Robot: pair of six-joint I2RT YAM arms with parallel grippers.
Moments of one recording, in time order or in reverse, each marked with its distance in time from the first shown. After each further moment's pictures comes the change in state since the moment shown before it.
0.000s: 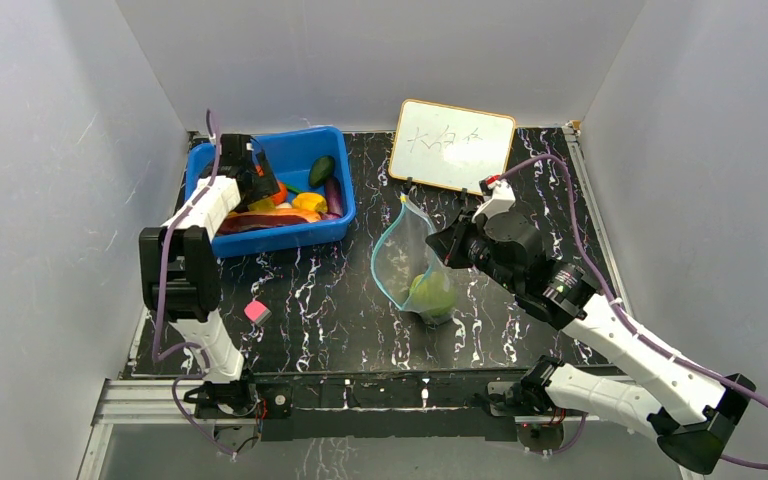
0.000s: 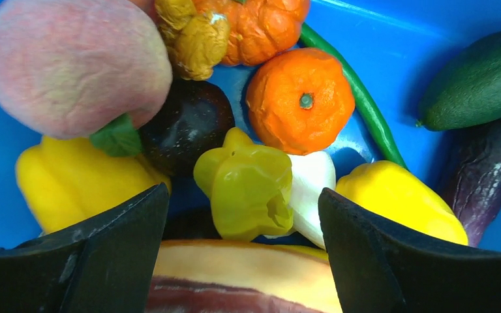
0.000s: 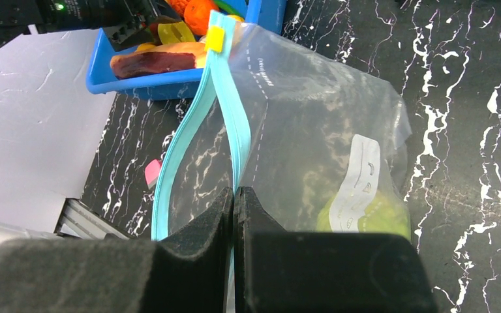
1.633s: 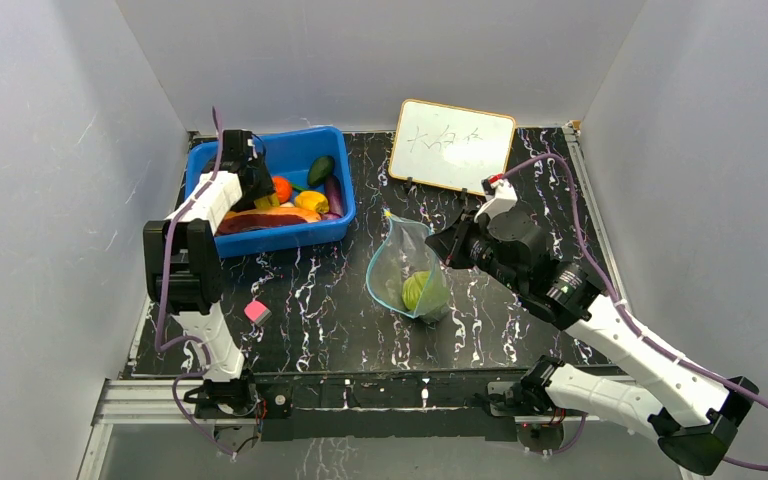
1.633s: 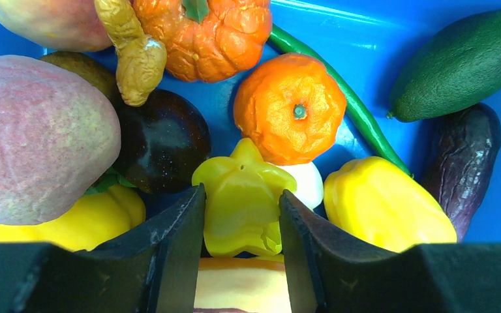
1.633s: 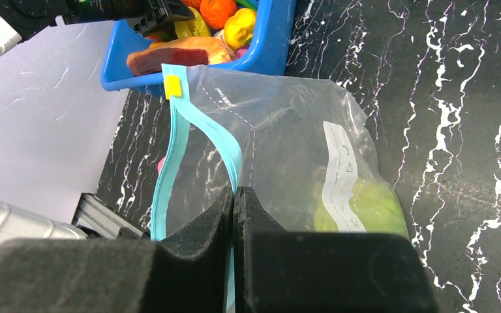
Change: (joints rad) left arm 0.004 0.084 0.058 0.012 0.096 0.049; right arm 0.000 -0.004 0.021 -0.022 -0.026 0.027
